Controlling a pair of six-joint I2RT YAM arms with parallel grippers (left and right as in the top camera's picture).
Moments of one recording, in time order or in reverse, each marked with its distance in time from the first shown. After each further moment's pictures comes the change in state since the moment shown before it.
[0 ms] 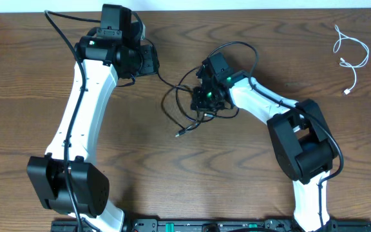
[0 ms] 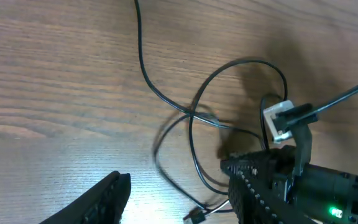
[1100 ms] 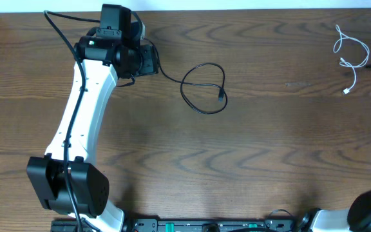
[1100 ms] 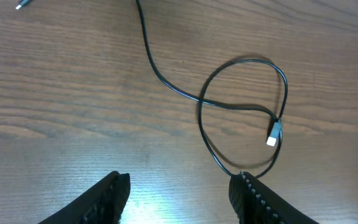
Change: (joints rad) left arm 0.002 -0.001 0.000 -0.001 0.000 0.000; right arm -1.044 -0.550 0.004 0.064 0.232 -0.050
